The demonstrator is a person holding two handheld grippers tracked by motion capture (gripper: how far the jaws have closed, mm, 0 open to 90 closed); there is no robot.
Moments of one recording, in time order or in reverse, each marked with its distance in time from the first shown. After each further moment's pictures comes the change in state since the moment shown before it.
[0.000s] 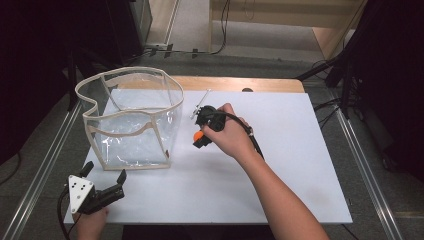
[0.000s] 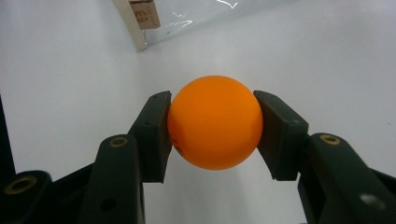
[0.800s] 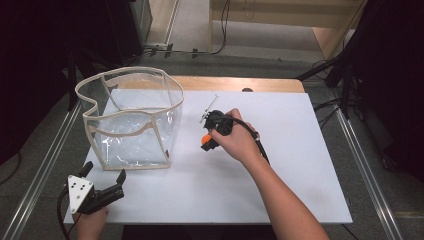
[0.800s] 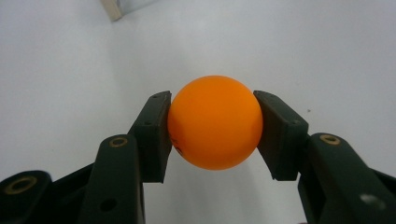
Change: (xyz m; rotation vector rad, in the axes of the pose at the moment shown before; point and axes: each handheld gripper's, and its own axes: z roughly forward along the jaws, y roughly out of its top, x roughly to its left) left arm 0.000 0.000 0.000 -0.001 0.003 -0.003; right arm -0.012 -0.026 0.013 0.019 -0.014 0.040
